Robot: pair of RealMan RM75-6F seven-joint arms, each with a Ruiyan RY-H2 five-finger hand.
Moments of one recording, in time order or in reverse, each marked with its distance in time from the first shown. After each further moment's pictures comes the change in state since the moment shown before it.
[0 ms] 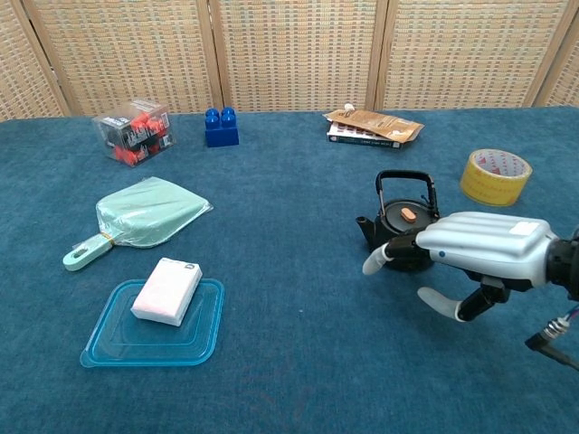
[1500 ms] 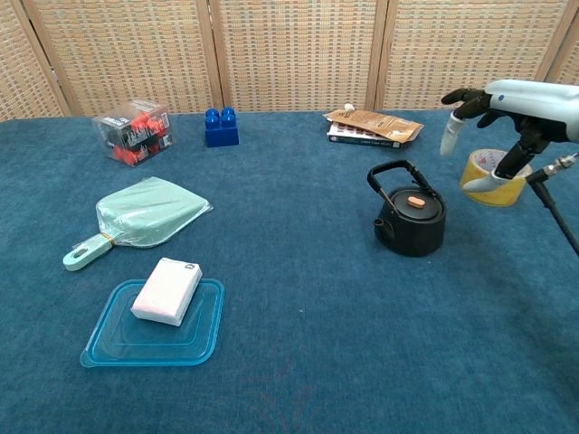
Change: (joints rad) left arm -0.007 0.002 -0.002 0.004 -0.014 -0.015 -0.007; right arm 0.031 0.108 0.223 -0.178 0.648 0.118 -0.239
